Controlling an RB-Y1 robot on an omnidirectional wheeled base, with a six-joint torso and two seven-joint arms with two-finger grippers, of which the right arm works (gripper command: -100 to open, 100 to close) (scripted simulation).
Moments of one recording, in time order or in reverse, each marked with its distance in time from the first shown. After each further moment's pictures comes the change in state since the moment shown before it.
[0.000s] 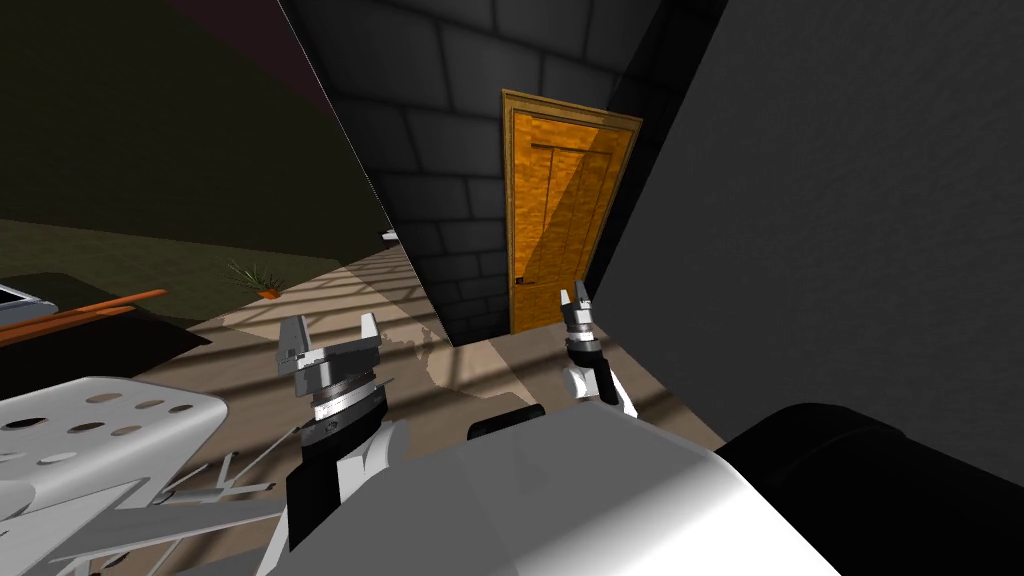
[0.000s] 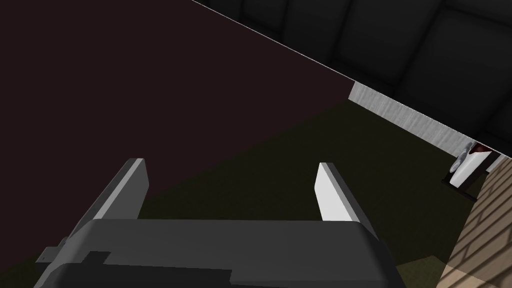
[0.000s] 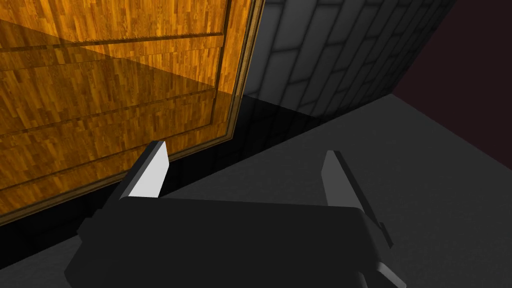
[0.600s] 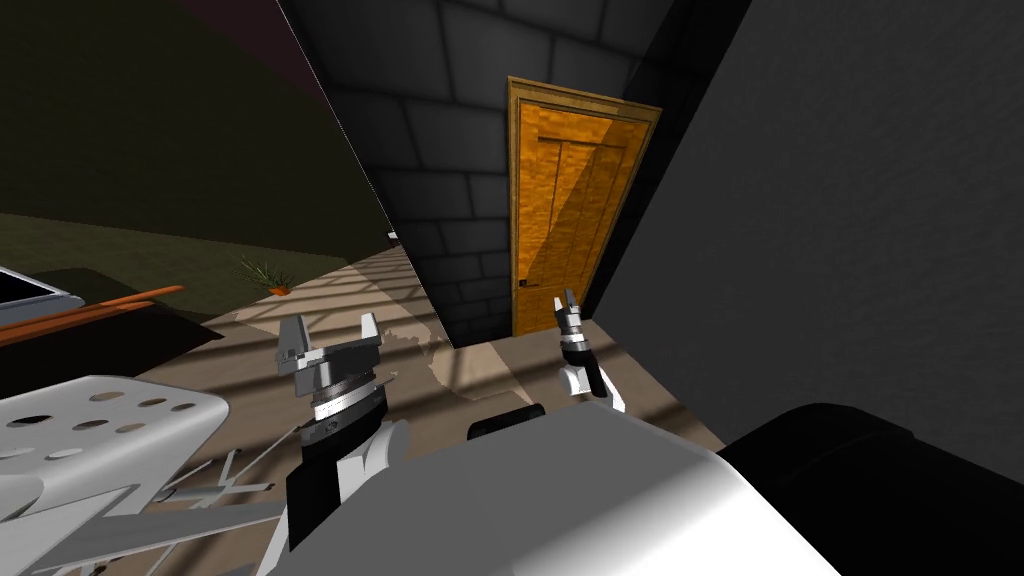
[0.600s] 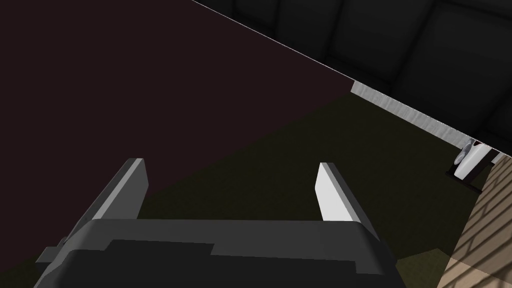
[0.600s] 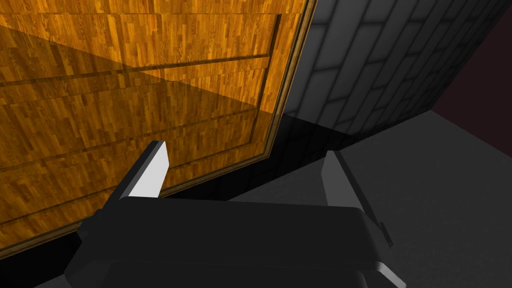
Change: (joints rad) arm -0.061 -0.031 -0.005 0.181 -0.023 -0.038 -0.013
